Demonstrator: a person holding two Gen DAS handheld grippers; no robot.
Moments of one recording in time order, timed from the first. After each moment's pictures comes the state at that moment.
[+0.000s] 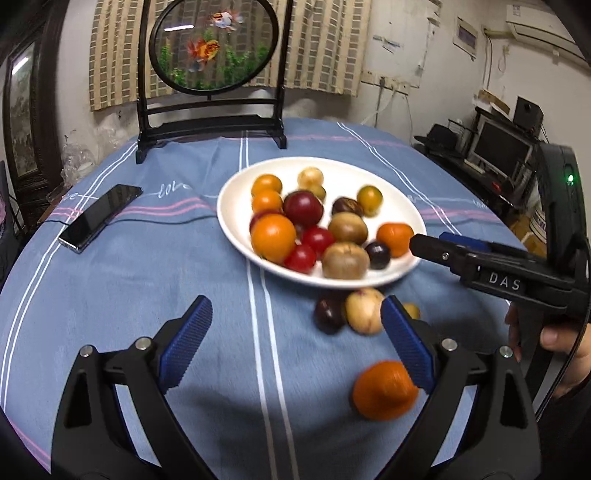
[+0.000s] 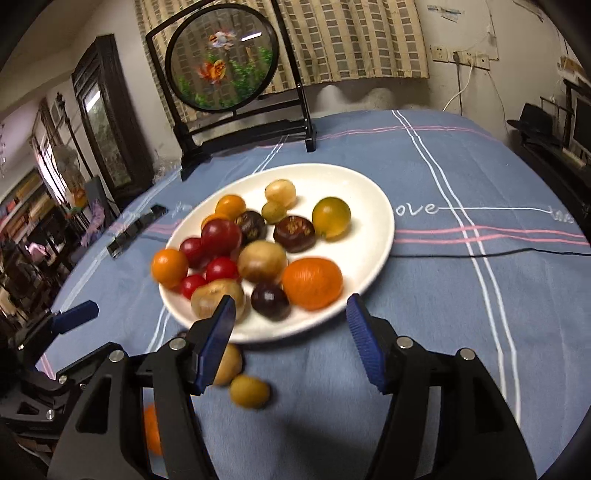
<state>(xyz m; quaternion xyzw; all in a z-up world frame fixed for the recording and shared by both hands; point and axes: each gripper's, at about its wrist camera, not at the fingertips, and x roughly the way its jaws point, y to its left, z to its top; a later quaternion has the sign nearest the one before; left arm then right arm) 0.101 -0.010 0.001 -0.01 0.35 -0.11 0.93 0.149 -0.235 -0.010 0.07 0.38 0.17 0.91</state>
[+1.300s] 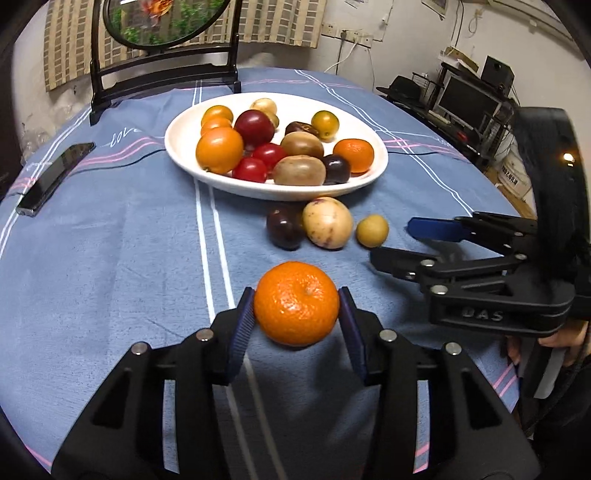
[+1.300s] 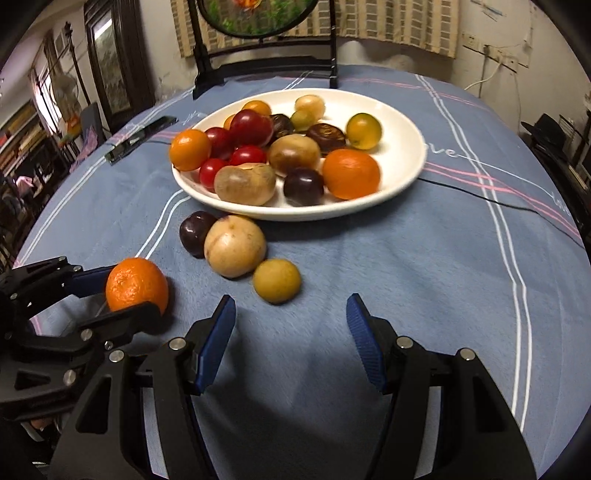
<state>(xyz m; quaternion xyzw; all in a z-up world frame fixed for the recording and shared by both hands) 0.090 -0.017 -0.037 0.00 0.42 -0.20 0.88 0.118 -0.194 -0.041 -0.03 0.47 0.17 0.87</state>
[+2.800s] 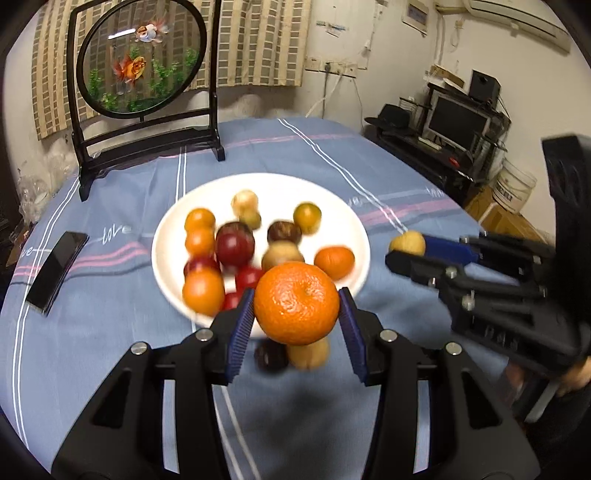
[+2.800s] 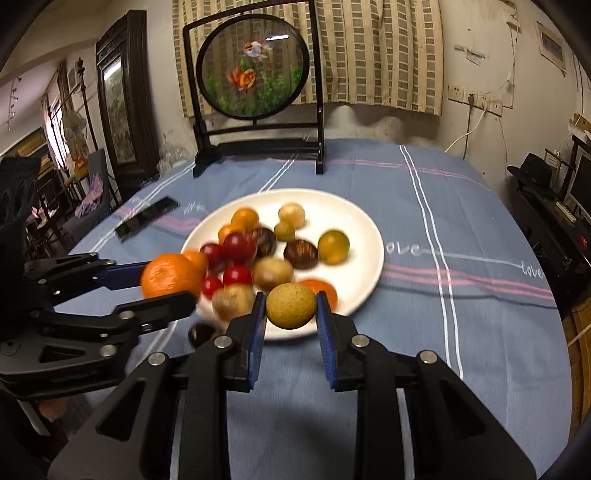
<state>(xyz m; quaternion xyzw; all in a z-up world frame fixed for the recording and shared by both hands) 0.144 -0.052 0.041 0.03 0.36 -0.20 0.91 0.135 -0.226 0.039 0.00 0.36 0.18 0.92</state>
